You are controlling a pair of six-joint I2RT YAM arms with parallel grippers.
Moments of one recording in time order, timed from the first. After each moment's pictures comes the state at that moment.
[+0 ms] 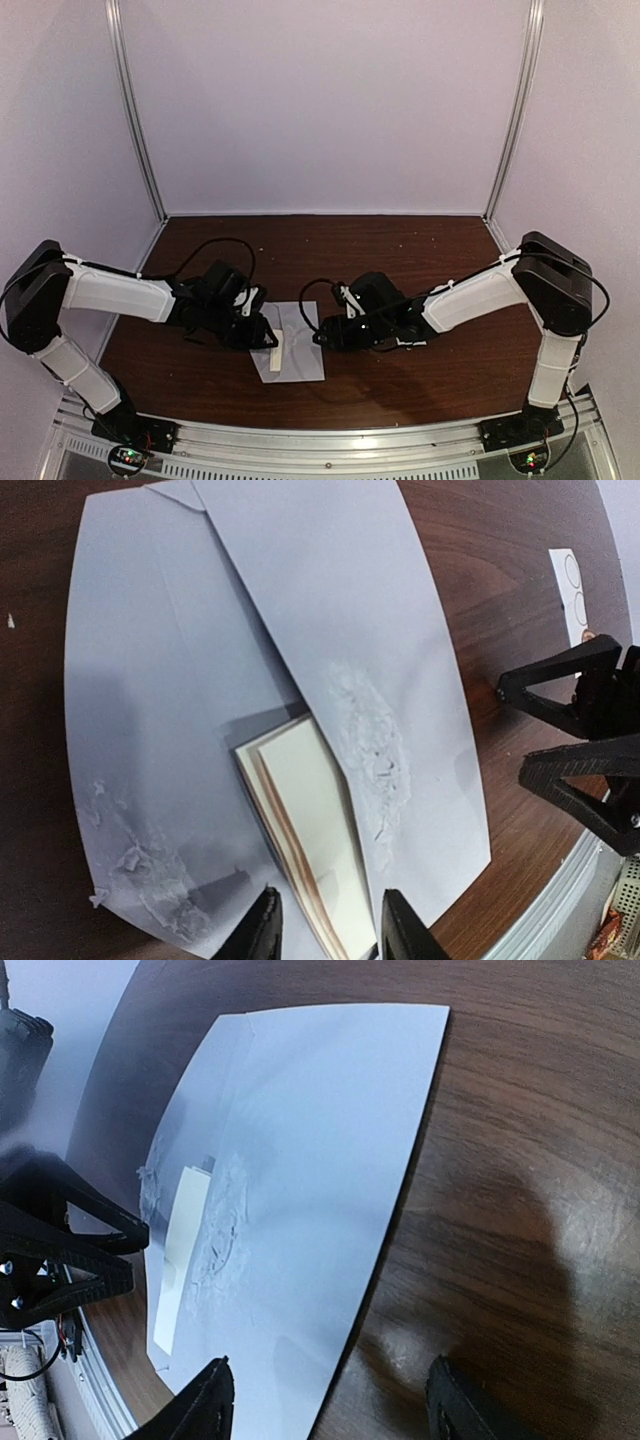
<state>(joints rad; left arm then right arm) -0.76 1.55 0.73 -0.17 0.28 -0.65 0.95 1.88 0.96 0.18 -0.19 0.76</state>
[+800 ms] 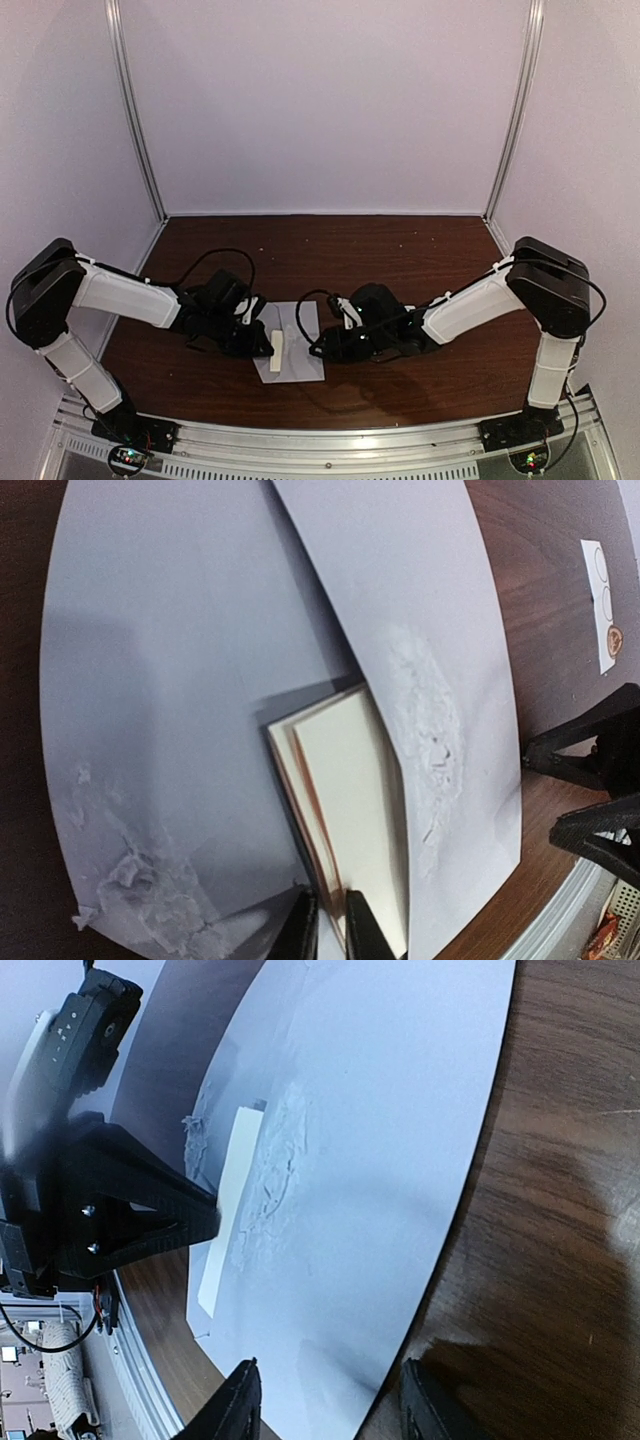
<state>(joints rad) -0.76 1.60 0.68 -0.10 0.30 -0.69 0.99 1.89 0.88 0.32 -0.28 0.85</state>
